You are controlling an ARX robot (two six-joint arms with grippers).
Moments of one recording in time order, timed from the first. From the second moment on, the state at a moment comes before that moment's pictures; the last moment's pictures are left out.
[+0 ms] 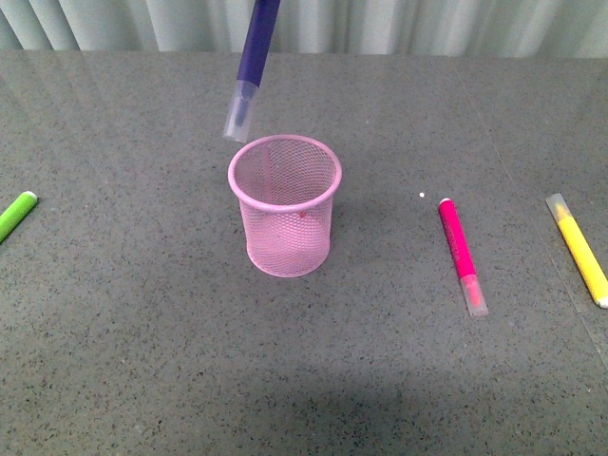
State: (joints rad) left arm -0.57 1.73 1.11 0.23 -0.24 -0.05; right arm 0.00 0.00 0.03 0.00 0.00 0.00
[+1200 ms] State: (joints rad) left arm -0.59 1.85 1.02 0.39 -0.25 -0.10; right arm 0.00 0.00 0.03 0.00 0.00 0.00
